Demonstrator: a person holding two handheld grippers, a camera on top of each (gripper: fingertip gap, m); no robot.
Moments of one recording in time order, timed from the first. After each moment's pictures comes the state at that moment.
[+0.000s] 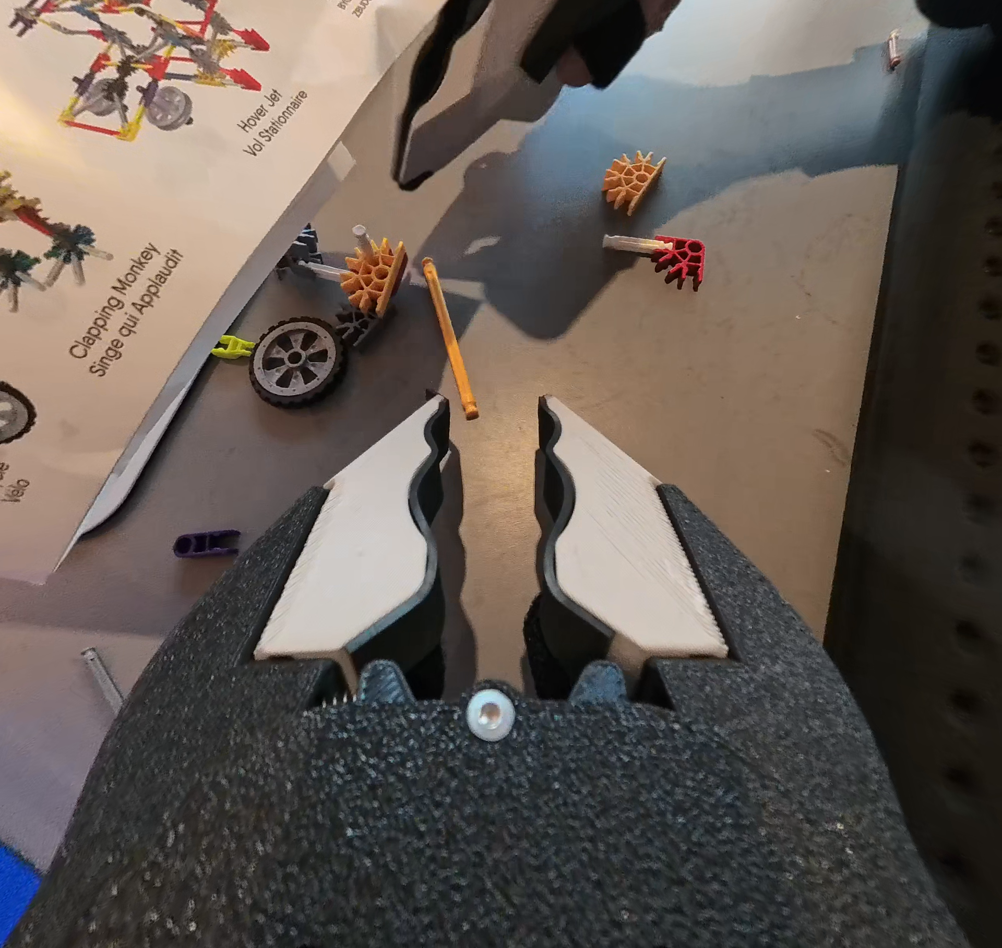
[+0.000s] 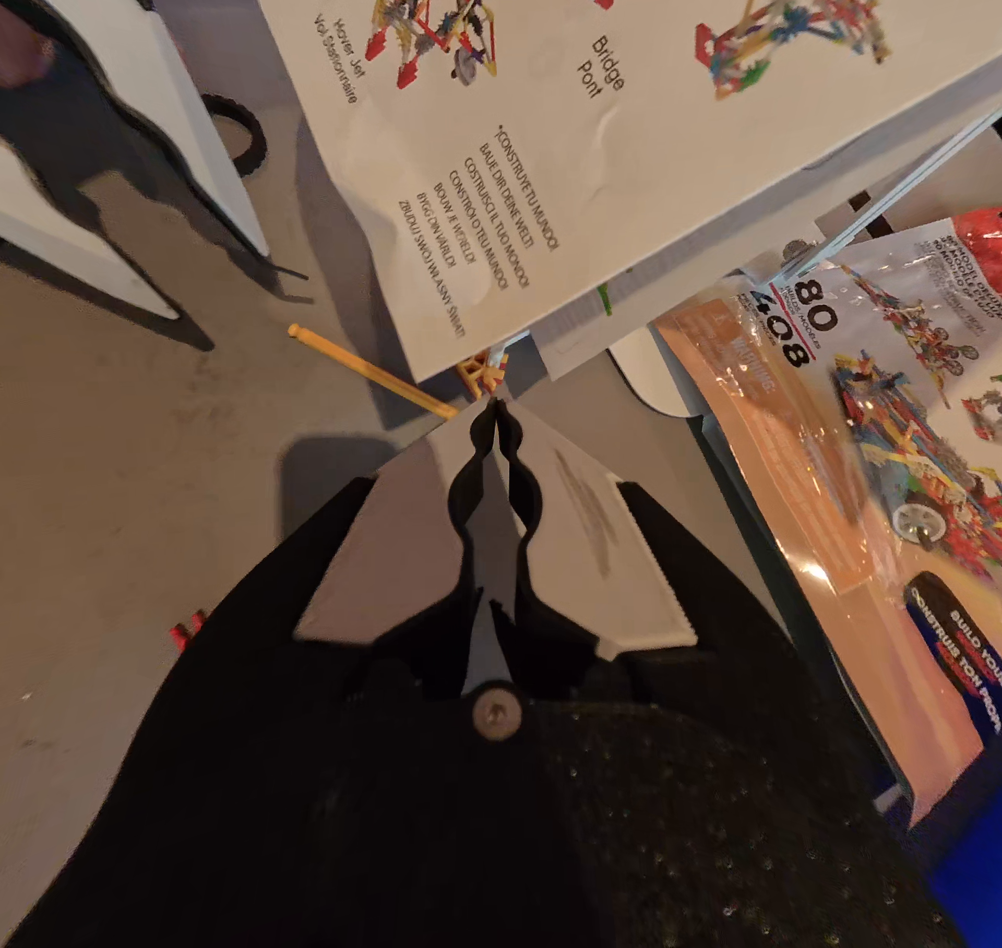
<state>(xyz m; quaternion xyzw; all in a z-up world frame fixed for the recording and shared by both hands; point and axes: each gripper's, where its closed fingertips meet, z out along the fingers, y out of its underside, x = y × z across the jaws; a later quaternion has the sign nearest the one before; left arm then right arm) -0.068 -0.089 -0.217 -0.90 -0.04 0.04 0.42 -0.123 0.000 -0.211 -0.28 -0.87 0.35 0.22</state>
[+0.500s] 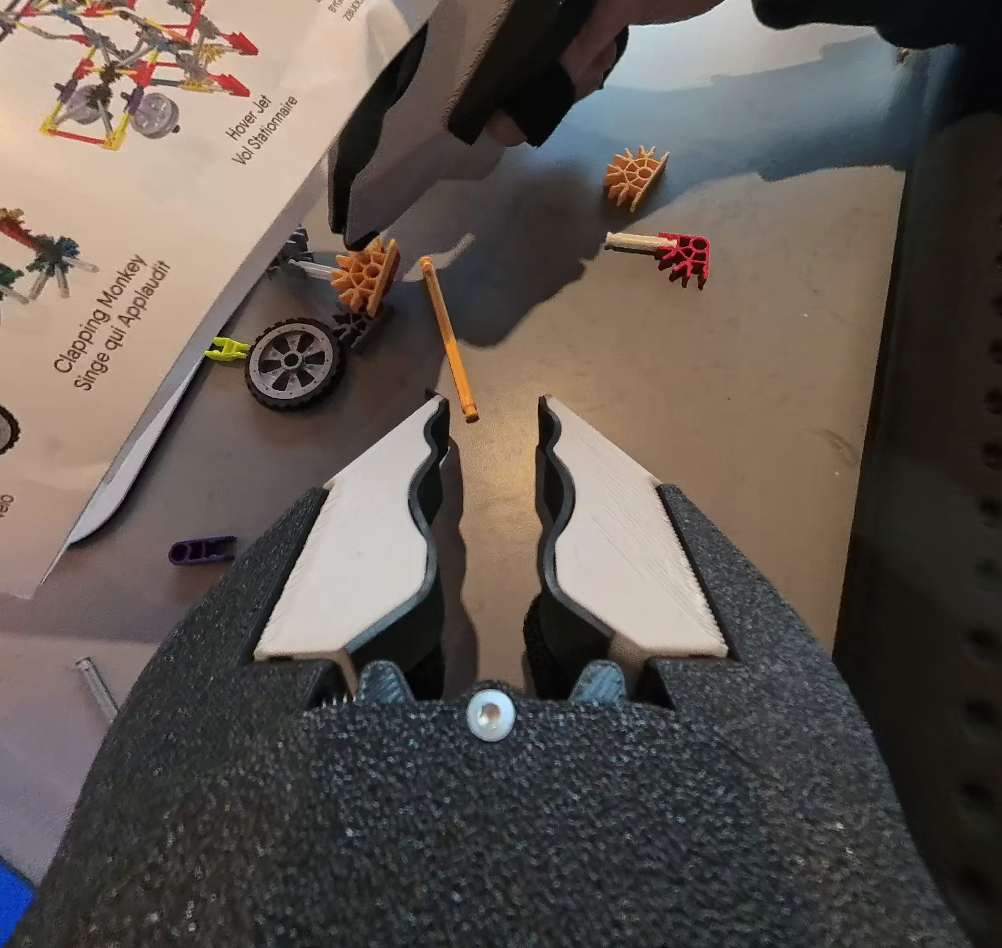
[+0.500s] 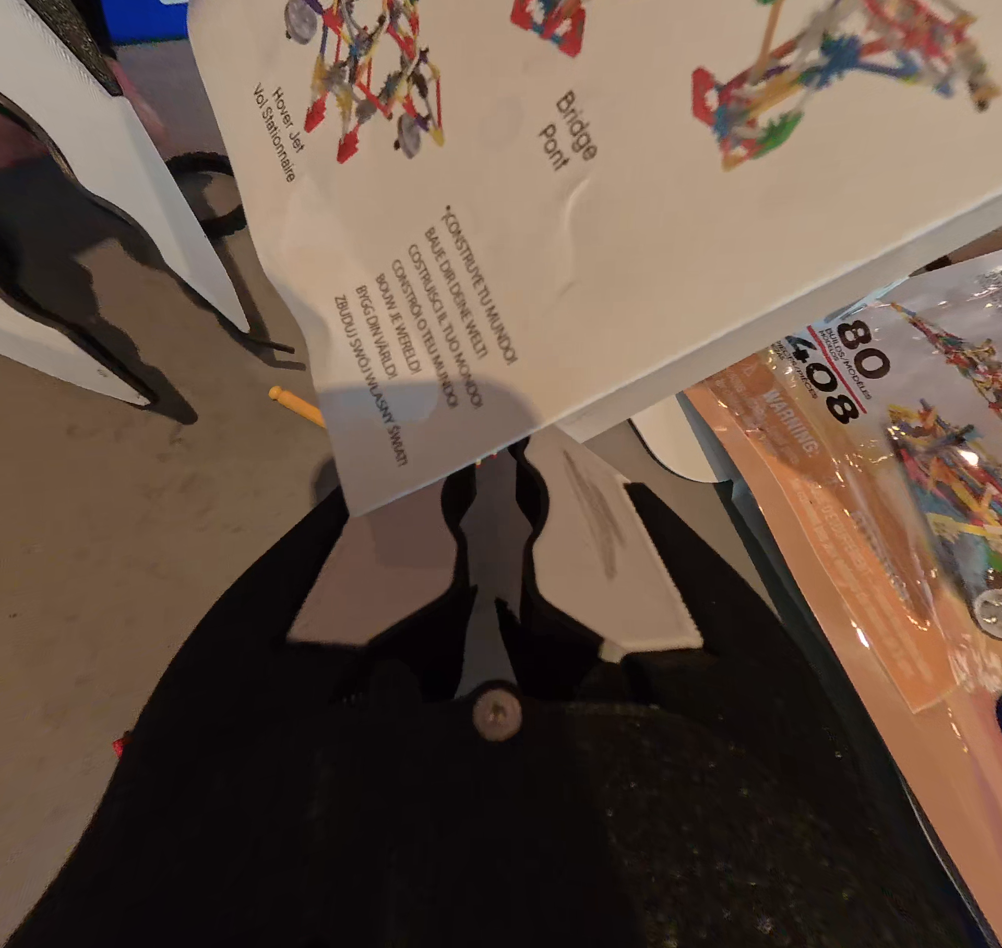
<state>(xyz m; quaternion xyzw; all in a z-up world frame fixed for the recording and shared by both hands) -0.069 -0.086 -0.221 -0.91 -0.04 0.05 0.42 -0.146 -0.021 -0.222 -0.28 -0.86 0.38 0.19</state>
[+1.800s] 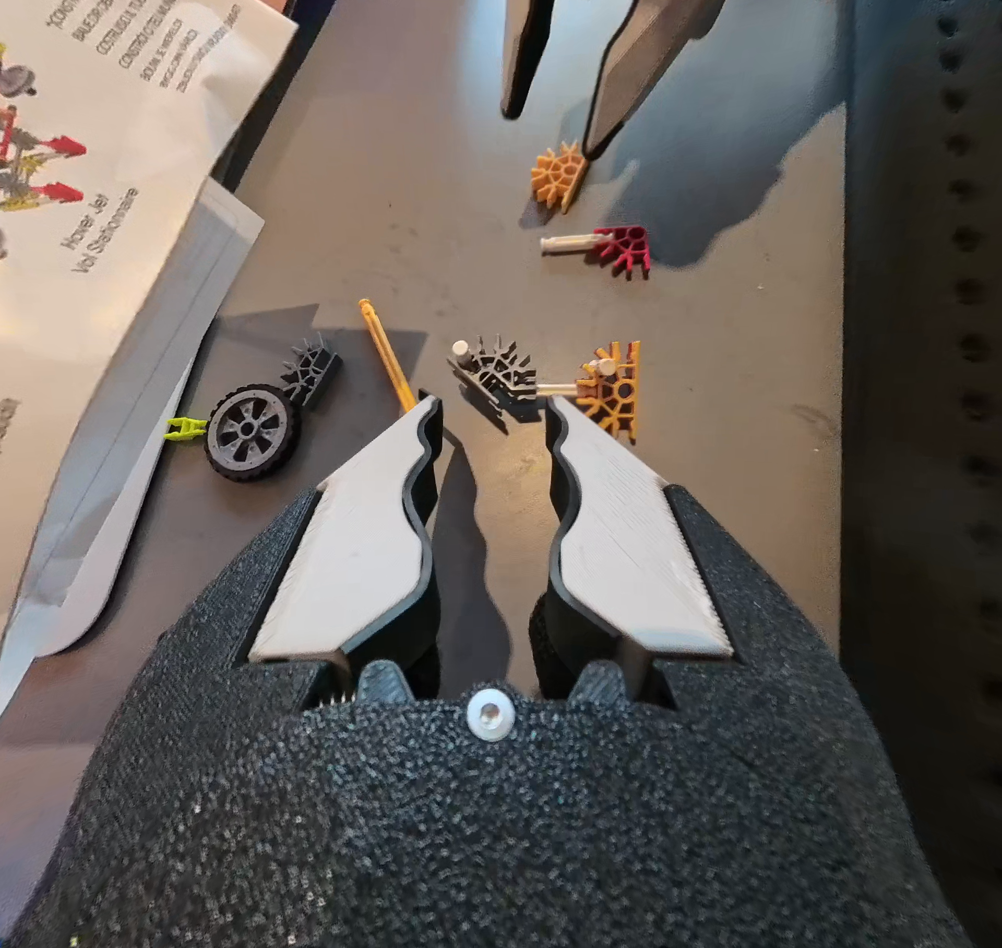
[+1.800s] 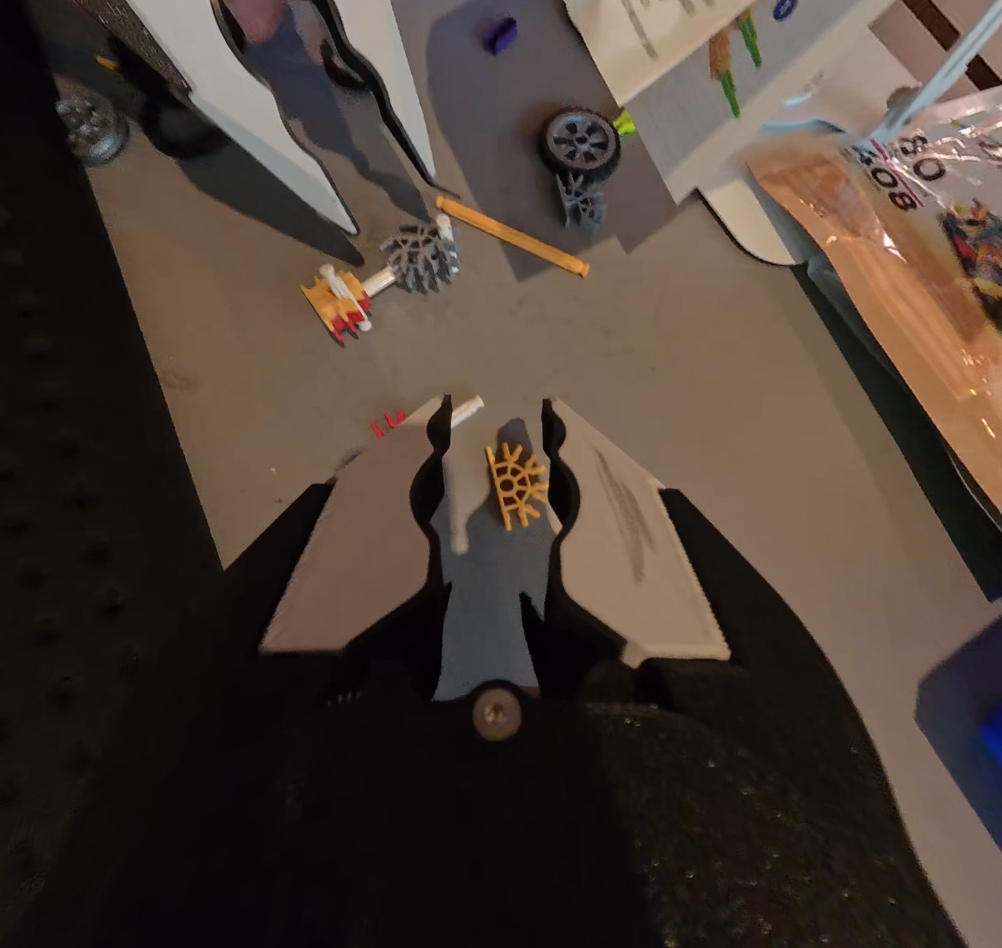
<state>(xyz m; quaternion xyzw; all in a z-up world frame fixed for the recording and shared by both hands) -0.049 -0.072 -0.224 -0.91 0.05 0.05 0.41 -0.026 0.025 -0.207 -0.31 -0.86 0.36 0.16</state>
